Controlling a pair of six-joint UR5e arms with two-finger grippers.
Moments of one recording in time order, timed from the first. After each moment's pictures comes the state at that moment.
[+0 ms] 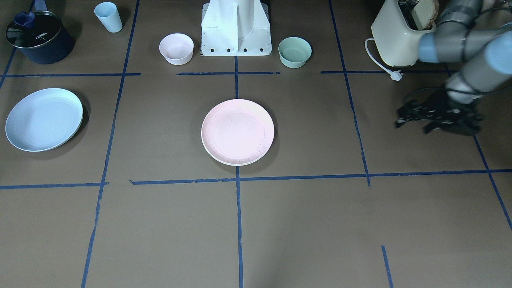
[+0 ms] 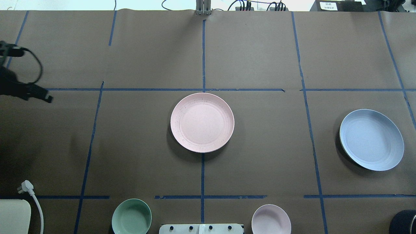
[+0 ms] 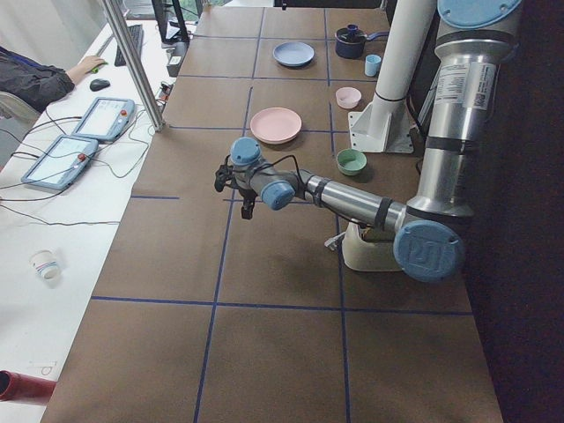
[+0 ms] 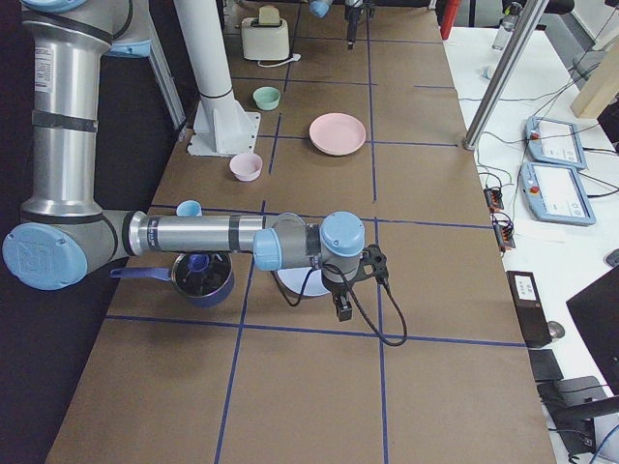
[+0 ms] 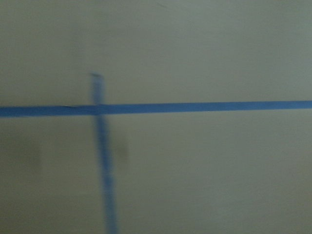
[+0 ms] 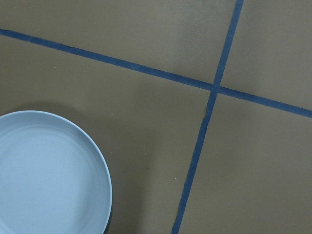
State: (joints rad) left arm -1.14 -1.59 -1.71 -2.00 -2.37 -0.52; right arm 1.50 -1.68 1.72 -1.49 2.39 -0.13
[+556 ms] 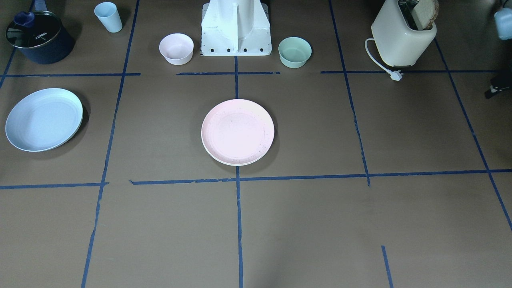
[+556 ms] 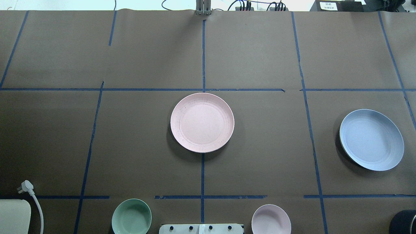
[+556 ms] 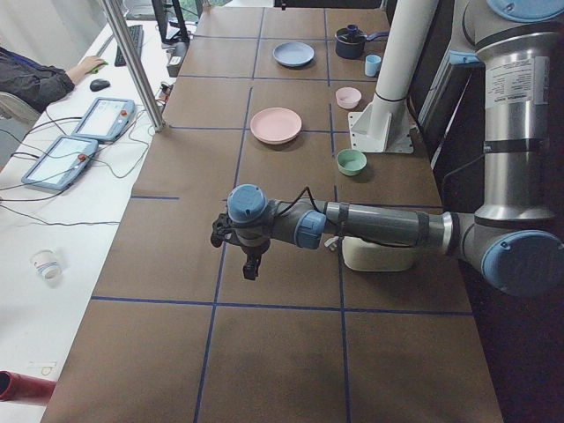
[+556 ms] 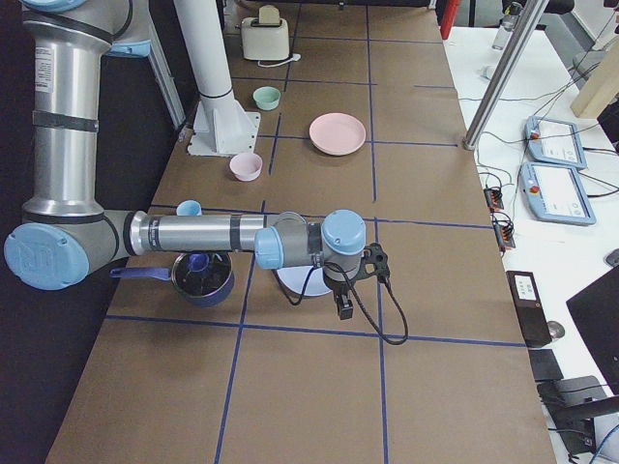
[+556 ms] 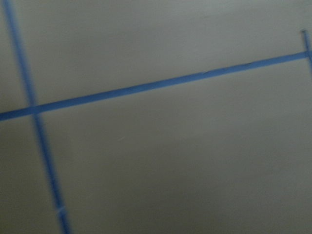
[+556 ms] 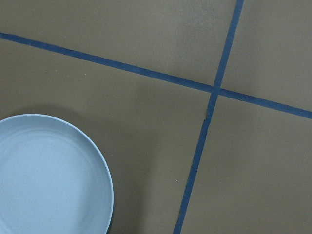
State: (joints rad) left arm -1.47 -1.45 -1.75 -1.63 -2.44 -0.02; right arm 1.50 -1.68 1.72 -1.49 2.39 -0.12
